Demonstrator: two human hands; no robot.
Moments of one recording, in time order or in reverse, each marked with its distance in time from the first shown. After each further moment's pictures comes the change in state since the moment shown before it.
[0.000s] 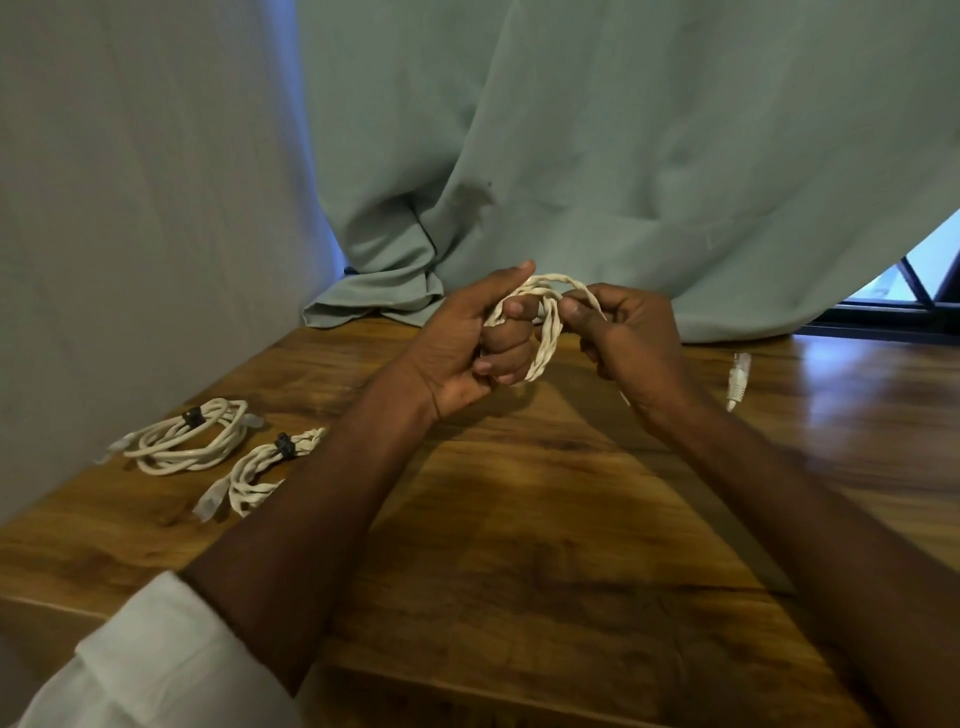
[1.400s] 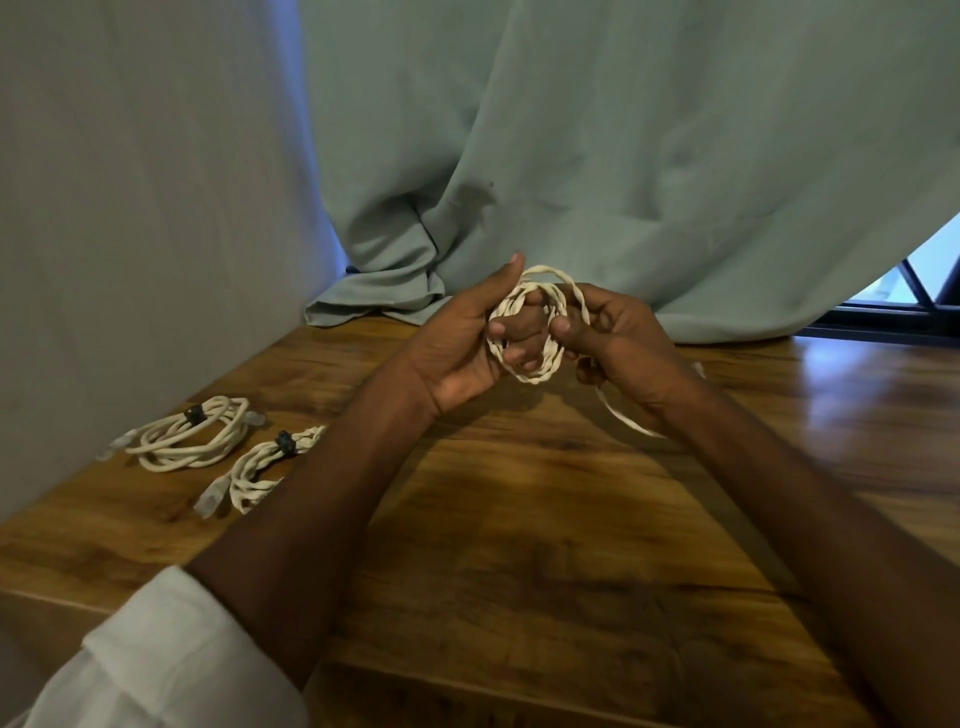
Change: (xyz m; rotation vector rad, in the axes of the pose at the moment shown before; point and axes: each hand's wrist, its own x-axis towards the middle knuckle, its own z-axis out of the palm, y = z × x) left_hand 0.006 -0.003 -0.005 0.030 -0.048 0.065; right_hand -0.003 -0.002 0.000 0.244 -0.251 0.108
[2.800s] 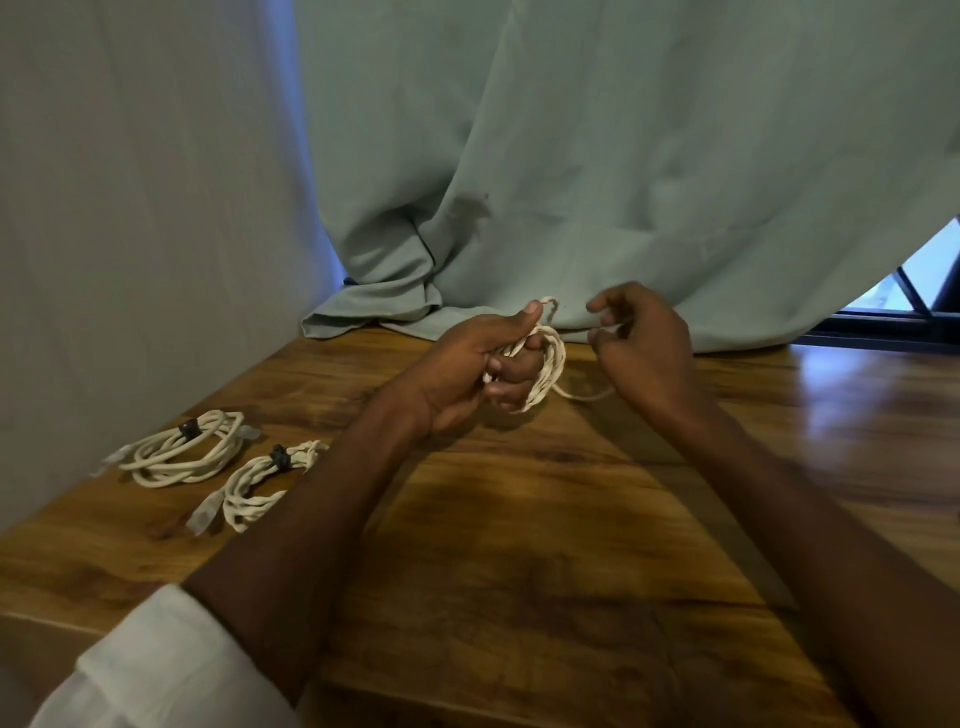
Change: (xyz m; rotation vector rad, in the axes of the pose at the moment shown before) left_hand 0.002 -0.013 -0.012 0.219 -0.014 -0.083; right_hand 0.005 0.001 -0.021 -0.783 0.452 -0.085
